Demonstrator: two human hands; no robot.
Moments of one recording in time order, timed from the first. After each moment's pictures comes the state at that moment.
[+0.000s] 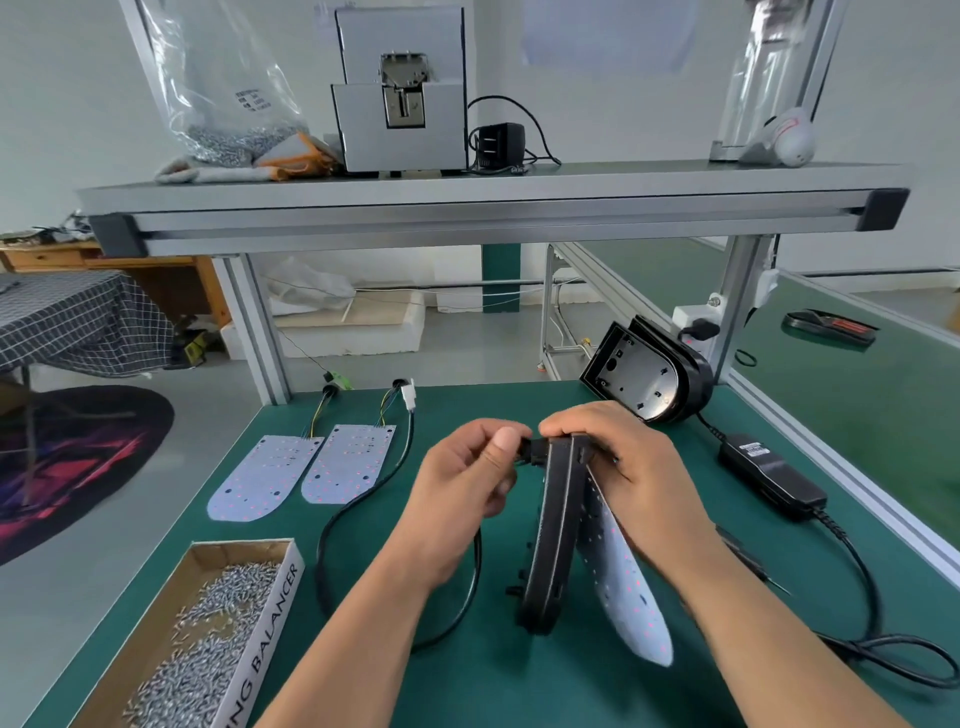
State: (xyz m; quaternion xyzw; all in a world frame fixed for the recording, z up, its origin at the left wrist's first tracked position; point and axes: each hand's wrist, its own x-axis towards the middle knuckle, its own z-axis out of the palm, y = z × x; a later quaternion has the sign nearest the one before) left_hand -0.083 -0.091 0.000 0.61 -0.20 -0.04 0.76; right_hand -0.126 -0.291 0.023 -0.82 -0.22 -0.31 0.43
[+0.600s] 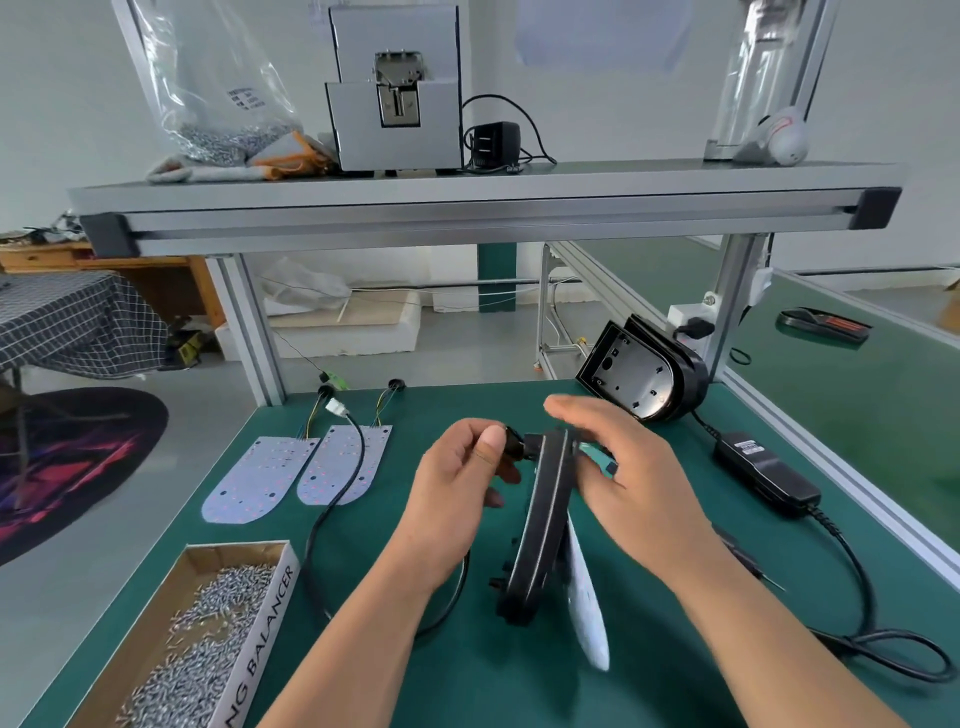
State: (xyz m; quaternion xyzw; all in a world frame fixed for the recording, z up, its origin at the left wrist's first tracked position) left_hand -0.086 -0.094 -0.003 0.68 -0.16 0.02 0.71; right_hand -0.136 -0.284 0.023 -0.85 -0.15 -0.29 0.42
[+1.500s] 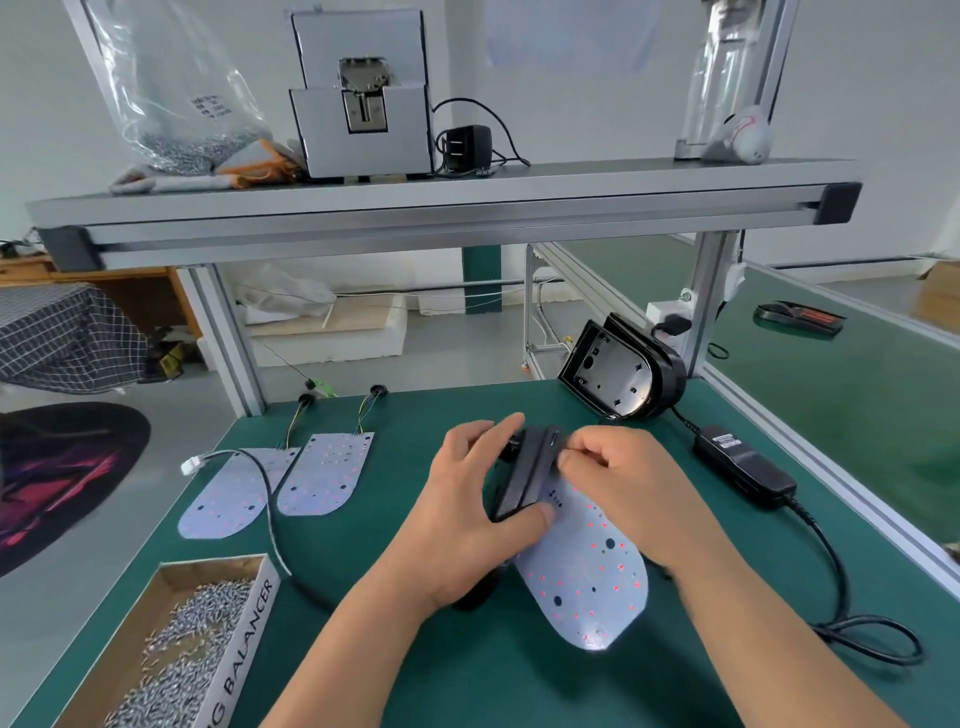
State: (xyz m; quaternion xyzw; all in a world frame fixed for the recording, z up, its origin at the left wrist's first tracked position) left_hand -0.105 -0.095 0.009 0.84 -0.28 0.02 0.46; right_hand -0.141 -0.302 0.035 -0.88 -0.03 -0.13 0.45
